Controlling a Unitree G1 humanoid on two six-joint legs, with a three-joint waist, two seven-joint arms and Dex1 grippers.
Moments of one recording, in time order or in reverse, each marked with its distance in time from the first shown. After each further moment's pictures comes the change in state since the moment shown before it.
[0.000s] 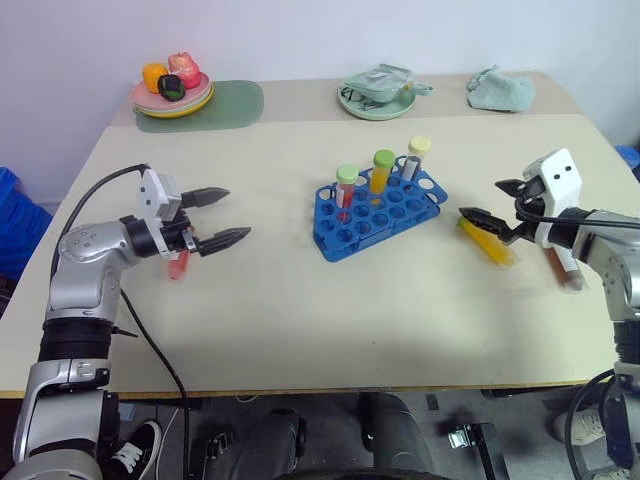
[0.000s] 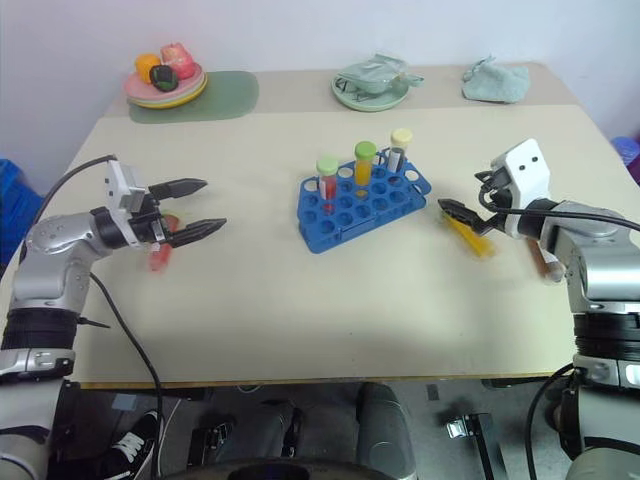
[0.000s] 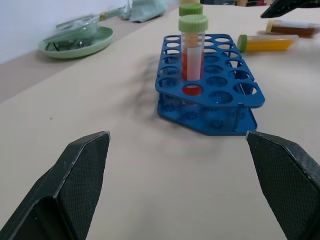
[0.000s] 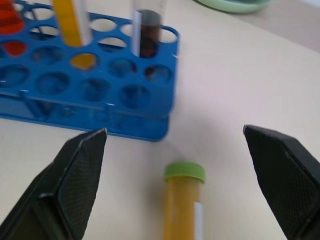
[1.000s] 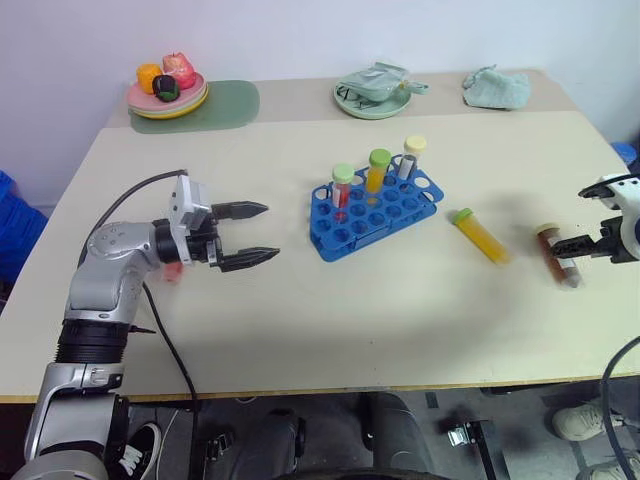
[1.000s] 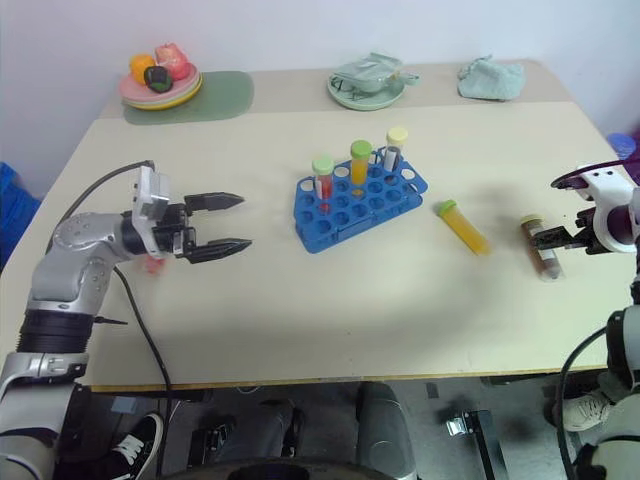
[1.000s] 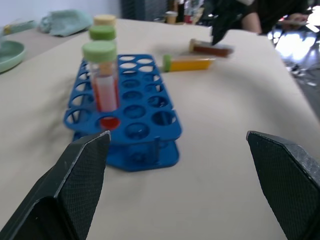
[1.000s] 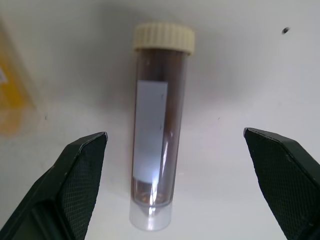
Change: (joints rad) left arm 0.011 -0.027 -0.064 -0.188 -0.088 0.159 -0.122; right arm -0.524 -0.176 0.414 0.765 -0.330 0.376 0.277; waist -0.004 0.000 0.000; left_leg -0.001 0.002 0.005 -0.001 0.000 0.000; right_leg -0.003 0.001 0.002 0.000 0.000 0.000
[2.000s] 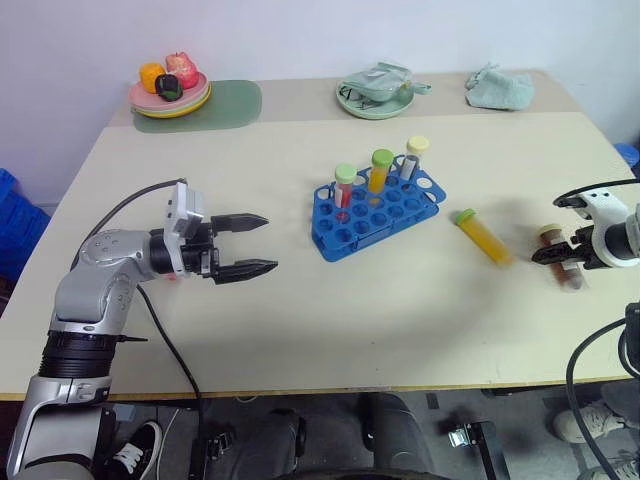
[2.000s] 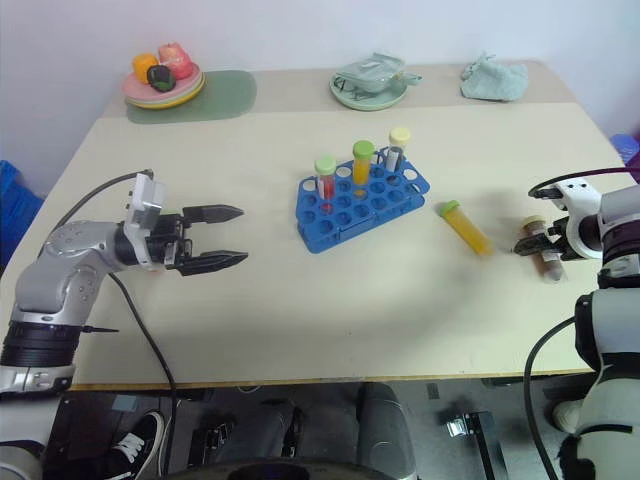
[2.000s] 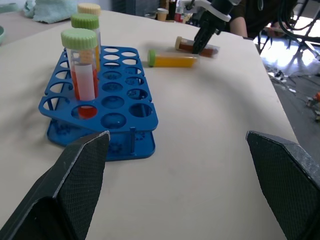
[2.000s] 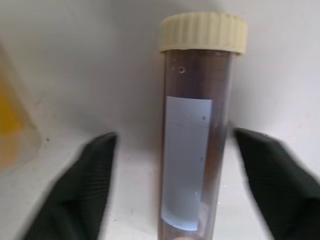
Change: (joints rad) left arm 0.067 0.040 0.002 -0.089 -0.063 0.098 0.028; right arm -0.019 0.092 -0.033 0.146 -0.042 -0.071 -0.069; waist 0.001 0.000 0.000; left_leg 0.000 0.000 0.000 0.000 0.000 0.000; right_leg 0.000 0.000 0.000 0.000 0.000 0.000
